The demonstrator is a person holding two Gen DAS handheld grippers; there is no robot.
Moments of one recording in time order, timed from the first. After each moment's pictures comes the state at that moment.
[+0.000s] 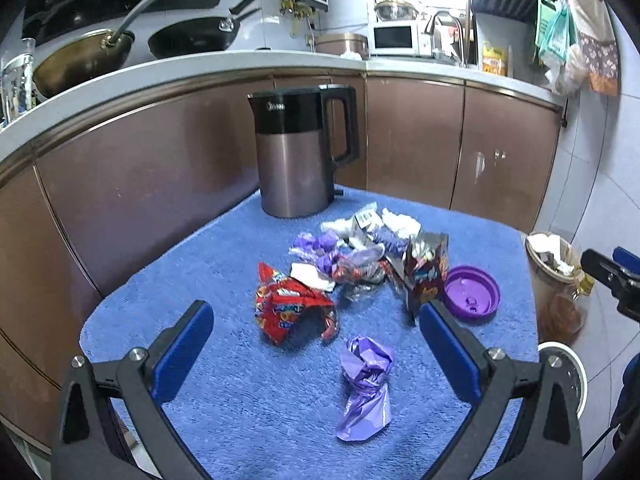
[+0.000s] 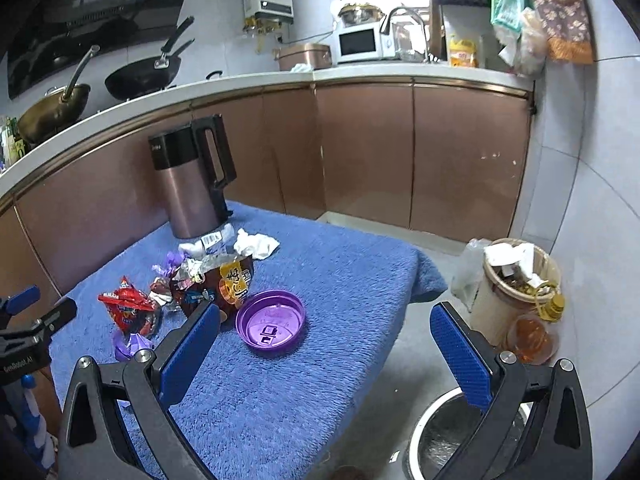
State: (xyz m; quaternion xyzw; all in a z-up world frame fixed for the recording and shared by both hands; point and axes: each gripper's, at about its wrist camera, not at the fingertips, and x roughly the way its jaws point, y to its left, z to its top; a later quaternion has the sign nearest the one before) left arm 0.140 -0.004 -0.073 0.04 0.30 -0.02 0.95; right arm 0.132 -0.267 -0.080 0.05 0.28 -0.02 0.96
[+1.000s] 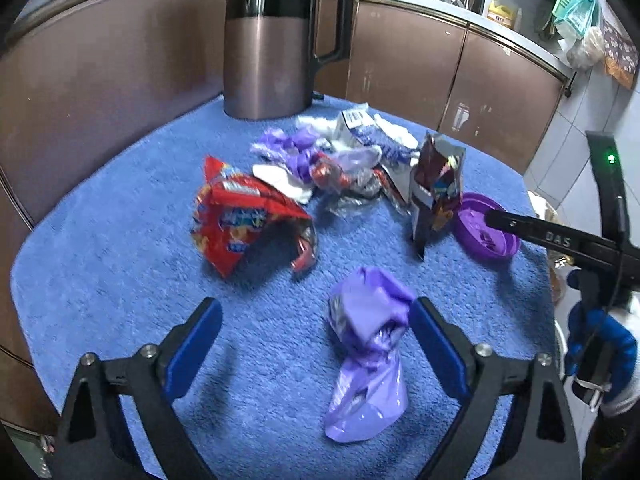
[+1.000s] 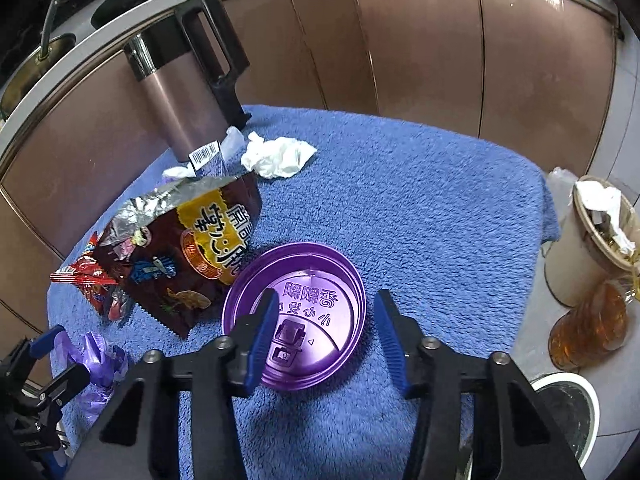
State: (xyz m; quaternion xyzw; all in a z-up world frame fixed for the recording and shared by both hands) left arm 0.189 0.005 -0.158 -0.01 0.43 -0.08 0.90; right arm 0.270 -0.244 -0.183 0.10 0.44 0.08 0.89
